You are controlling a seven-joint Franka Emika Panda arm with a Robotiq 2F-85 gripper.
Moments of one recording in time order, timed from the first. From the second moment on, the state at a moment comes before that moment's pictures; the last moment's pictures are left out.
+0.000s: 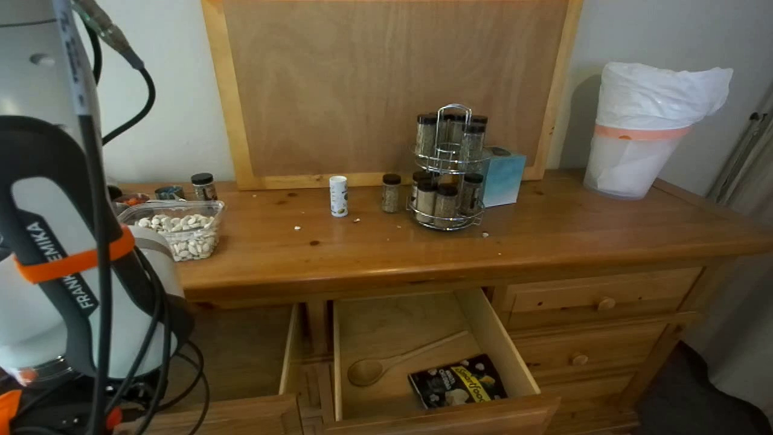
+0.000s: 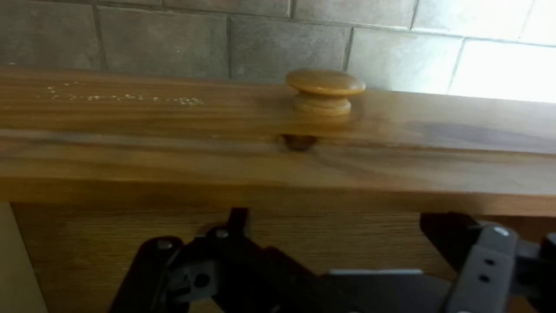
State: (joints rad) arm -0.19 0.59 0.15 -2.40 -2.37 3.20 2.00
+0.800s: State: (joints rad) arm -0.29 0.58 0.28 -2.46 -2.40 3.11 2.01
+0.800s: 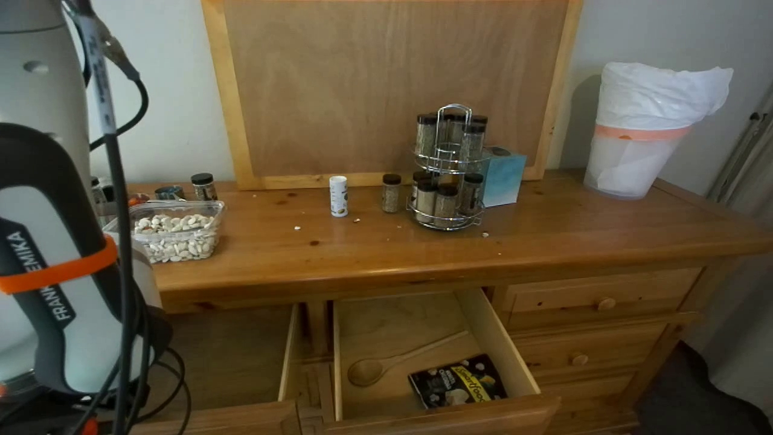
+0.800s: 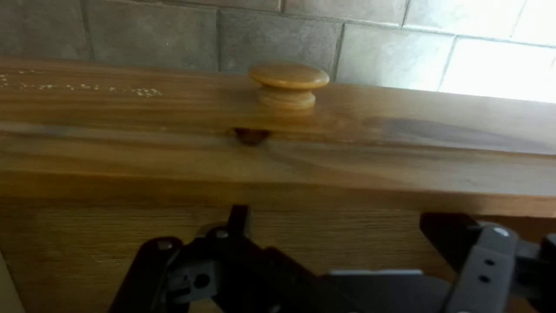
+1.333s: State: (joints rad) arm -0.32 0.58 0.28 -2.52 -2.41 3.11 2.01
